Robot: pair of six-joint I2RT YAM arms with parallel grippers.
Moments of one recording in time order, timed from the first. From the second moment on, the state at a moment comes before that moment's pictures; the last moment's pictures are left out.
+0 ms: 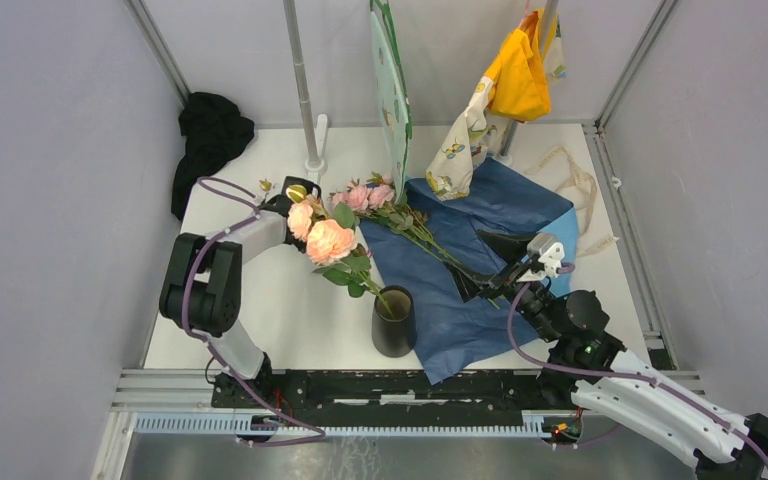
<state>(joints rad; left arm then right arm) -0.24 1.69 0.97 -0.34 -0.18 -0.98 0.90 0.45 0.36 0.37 0.16 0.10</state>
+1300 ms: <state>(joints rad) -0.24 1.28 1.19 -0.34 -0.69 -0.85 0.90 0.41 0.31 0.30 0.27 0.11</state>
